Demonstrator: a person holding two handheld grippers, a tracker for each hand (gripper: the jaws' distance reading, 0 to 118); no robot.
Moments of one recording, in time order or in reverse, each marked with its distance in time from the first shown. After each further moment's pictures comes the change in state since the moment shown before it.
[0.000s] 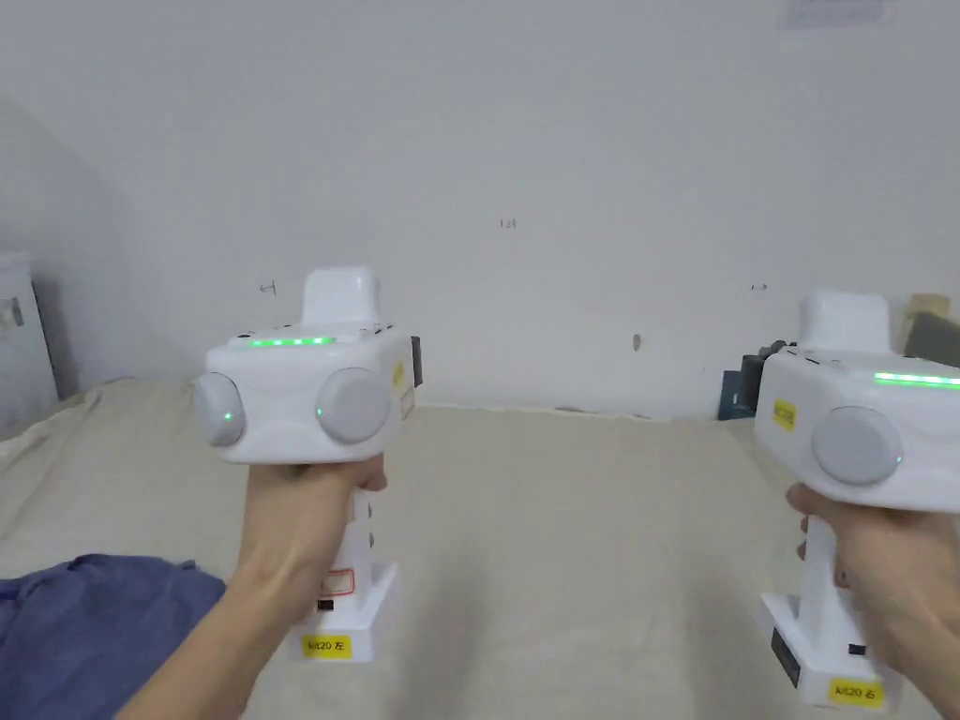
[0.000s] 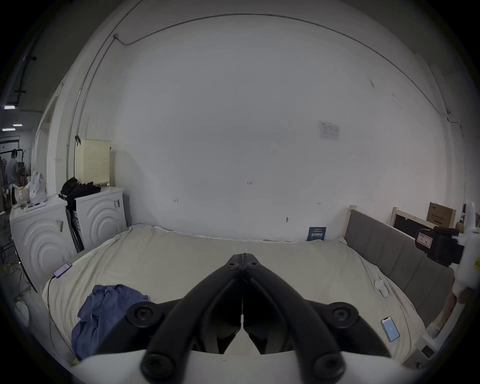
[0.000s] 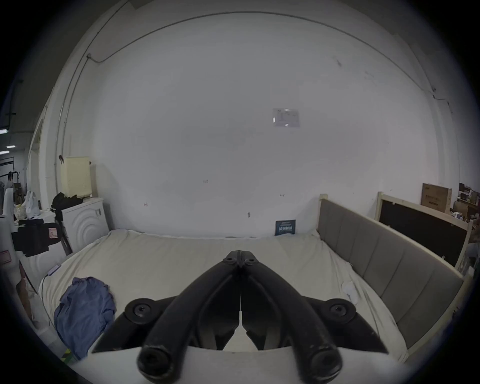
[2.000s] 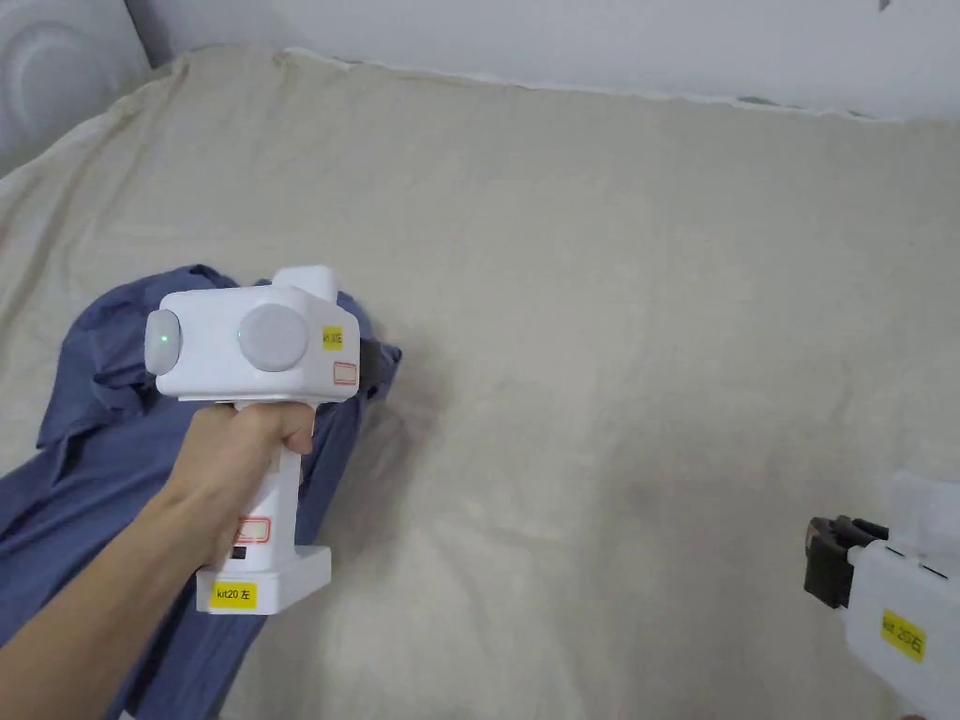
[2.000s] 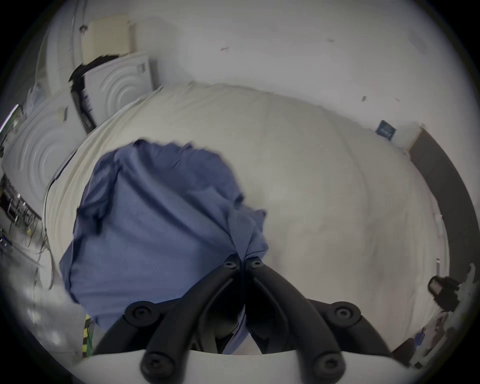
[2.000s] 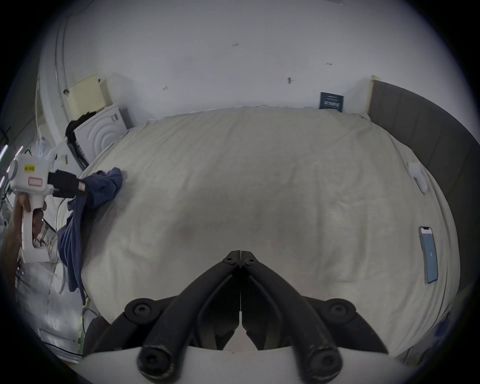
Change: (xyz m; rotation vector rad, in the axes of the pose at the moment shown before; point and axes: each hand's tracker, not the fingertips) left arm -0.137 -0.197 -0.152 -0.692 0.060 0.107; right arm -0.022 -0.255 -0.071 -0.637 0.175 -0.005
